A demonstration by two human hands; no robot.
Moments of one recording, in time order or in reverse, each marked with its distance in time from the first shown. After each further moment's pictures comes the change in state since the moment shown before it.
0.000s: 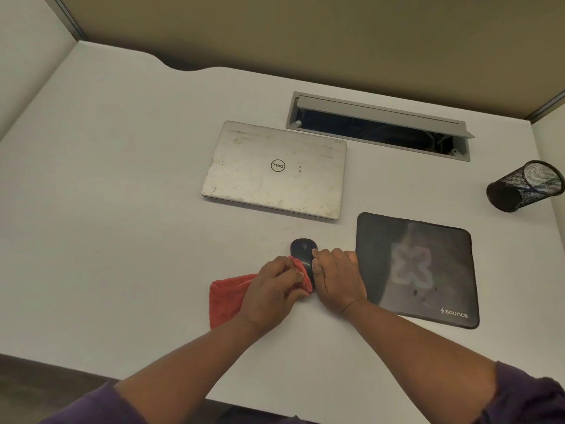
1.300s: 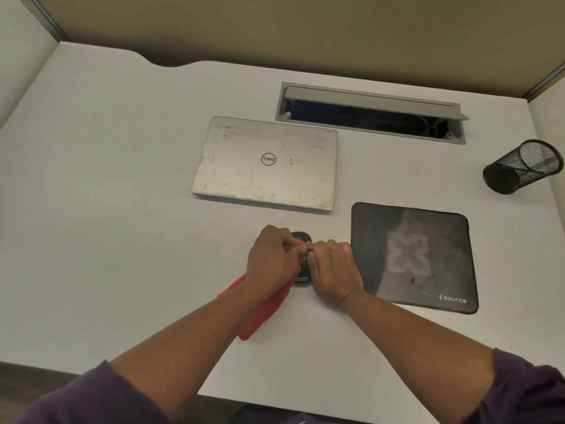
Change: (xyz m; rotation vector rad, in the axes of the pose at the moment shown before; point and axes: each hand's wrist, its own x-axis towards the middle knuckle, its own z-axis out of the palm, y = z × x) left_hand 0.062 0.018 -0.004 -0.074 -0.033 -0.603; right_hand -0.001 -0.001 -0.004 0.046 0.011 -0.039
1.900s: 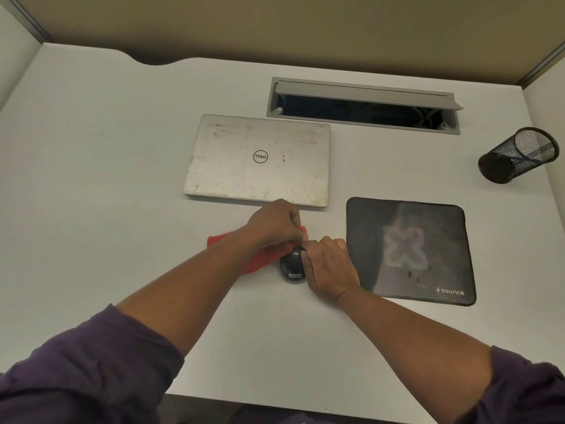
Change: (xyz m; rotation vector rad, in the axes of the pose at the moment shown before) left_hand 0.073 0.035 -0.018 0.240 -0.478 0.009; right_hand 0.001 0.002 0.005 -0.039 0.054 -0.034
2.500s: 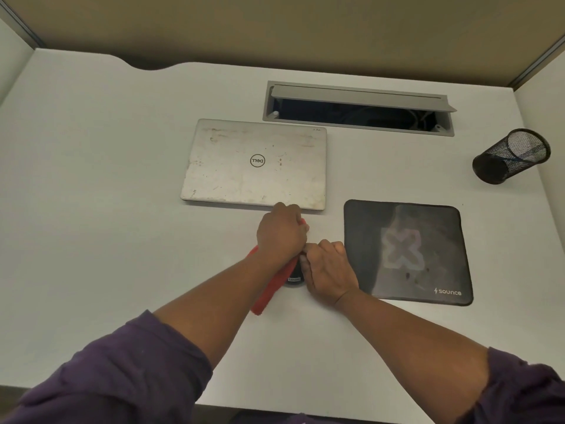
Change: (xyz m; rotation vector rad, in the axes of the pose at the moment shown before) left_hand 0.002 0.012 0.037 0.088 0.362 -0.028; right_hand -0.002 -0.003 -0.004 0.046 0.016 0.000
